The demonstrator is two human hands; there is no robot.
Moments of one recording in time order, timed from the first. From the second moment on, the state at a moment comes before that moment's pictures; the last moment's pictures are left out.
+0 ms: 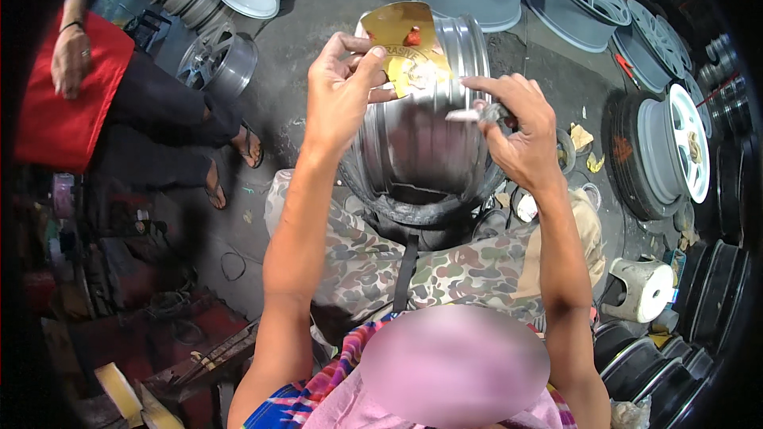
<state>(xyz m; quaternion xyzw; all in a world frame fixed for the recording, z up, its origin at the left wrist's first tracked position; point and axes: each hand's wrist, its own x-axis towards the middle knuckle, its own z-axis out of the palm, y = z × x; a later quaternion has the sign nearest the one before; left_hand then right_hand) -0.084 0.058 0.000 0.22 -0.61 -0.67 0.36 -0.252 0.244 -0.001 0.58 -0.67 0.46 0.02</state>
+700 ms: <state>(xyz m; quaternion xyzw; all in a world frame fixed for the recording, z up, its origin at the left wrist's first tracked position) -0.027 -0.014 -0.005 0.25 -0.52 -0.62 0.54 -0.256 0.192 -0.002 0.66 -0.62 0.42 -0.12</state>
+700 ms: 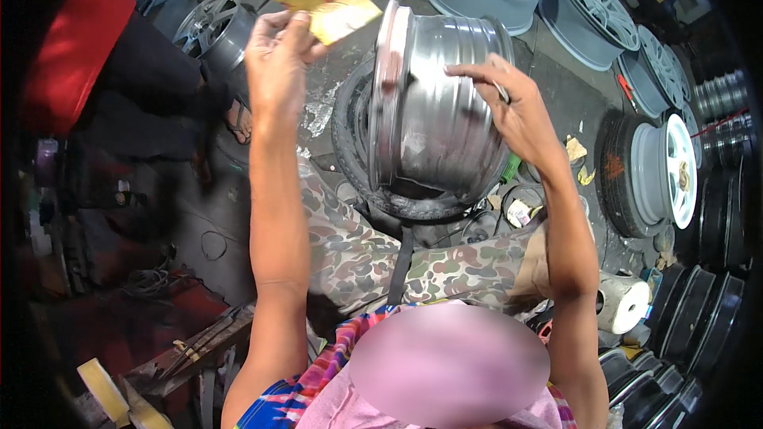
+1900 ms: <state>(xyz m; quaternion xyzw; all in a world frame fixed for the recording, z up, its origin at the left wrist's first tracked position) 0.004 -0.051 -0.025 0.30 -0.49 -0.61 0.54 -0.260 0.124 -0.021 0.77 -0.62 0.16 0.06</state>
